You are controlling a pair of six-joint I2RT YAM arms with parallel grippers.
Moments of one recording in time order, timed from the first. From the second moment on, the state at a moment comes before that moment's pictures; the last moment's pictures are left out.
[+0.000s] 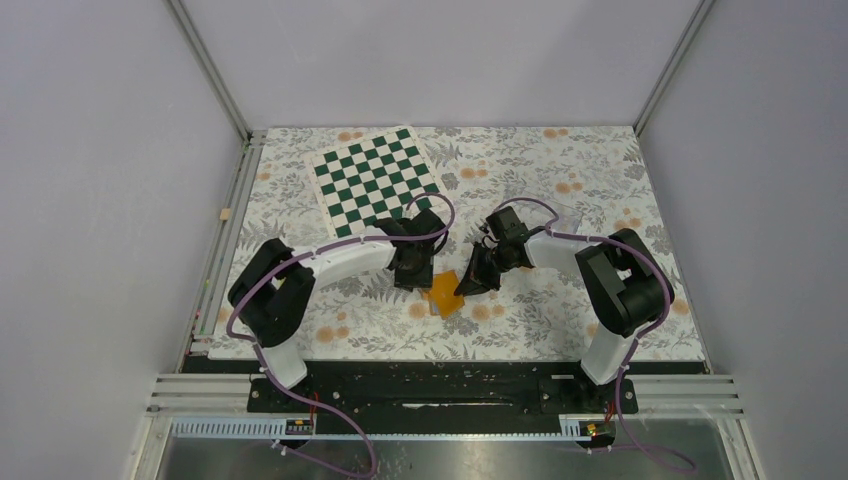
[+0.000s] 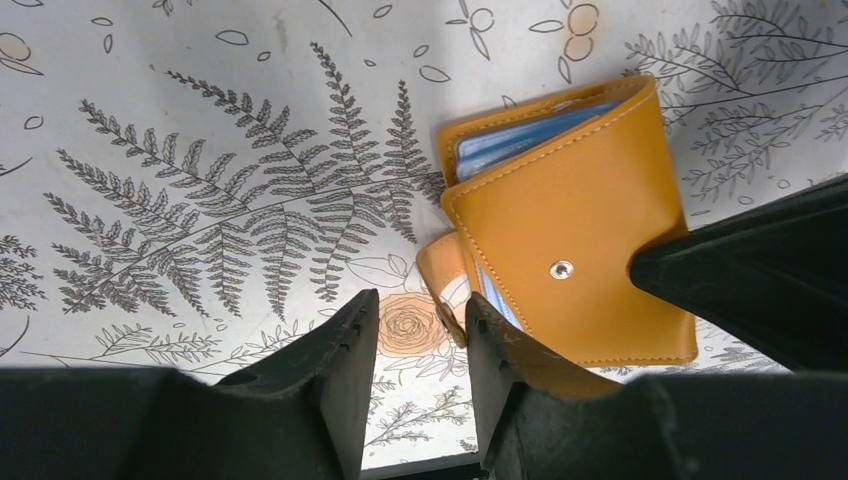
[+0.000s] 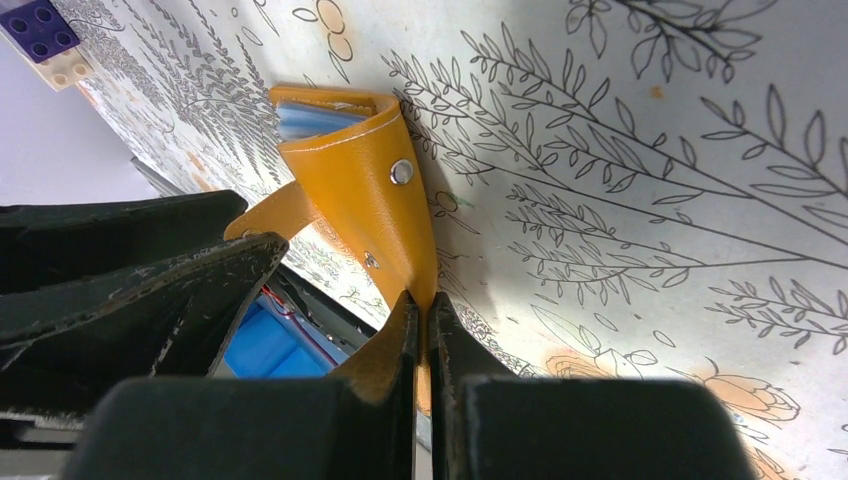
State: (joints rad) left arm -0.81 1.75 1.19 -0.70 -0.08 -0.72; right arm 0.50 1.76 0.88 -0.29 -0.59 0.82
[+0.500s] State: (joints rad) left arm -0.72 1.72 1.09 -0.61 0.00 -0.73; right arm 0.50 1.77 0.89 -0.29 -0.60 0.81
